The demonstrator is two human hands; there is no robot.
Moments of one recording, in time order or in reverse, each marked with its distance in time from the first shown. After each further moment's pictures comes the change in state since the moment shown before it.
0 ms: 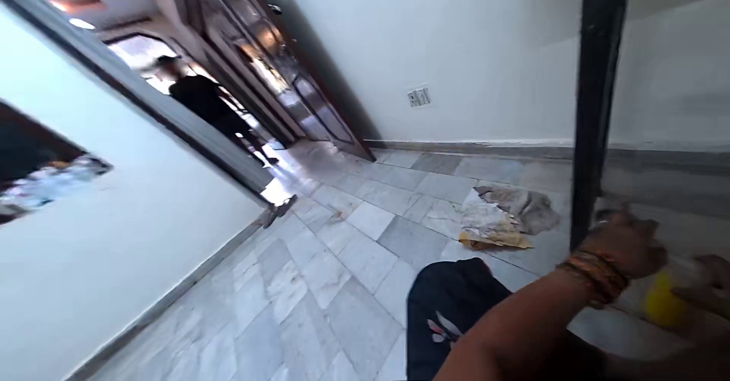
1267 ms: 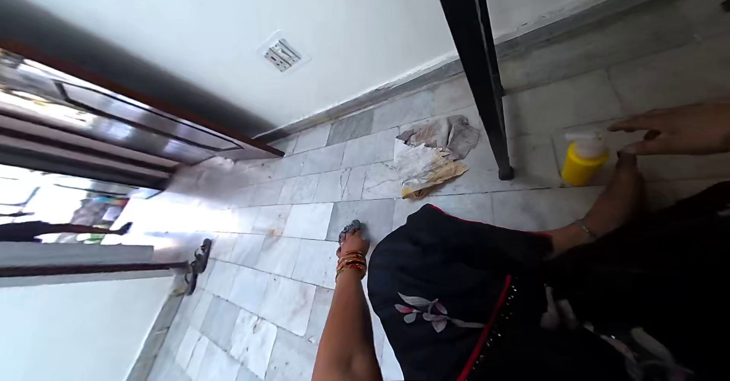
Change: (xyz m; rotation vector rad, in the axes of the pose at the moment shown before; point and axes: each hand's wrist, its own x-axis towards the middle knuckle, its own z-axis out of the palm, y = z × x) left_hand -0.163 -0.407 -0.064 0.399 -0.140 -0.910; right_hand 0.043 0.117 -0.011 -0.181 -0.077 -0.165
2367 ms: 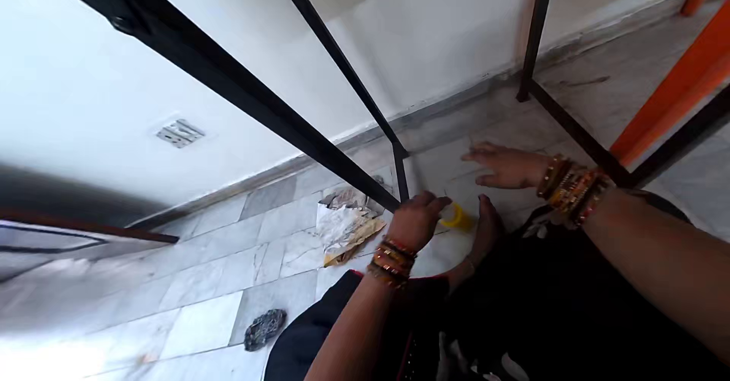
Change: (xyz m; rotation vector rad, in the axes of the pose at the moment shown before) left_hand -0.199 0.347 -0.054 -0.073 0.401 1.433; right_hand -0.055 -0.051 -0.045 0.012 0.212 -0.020
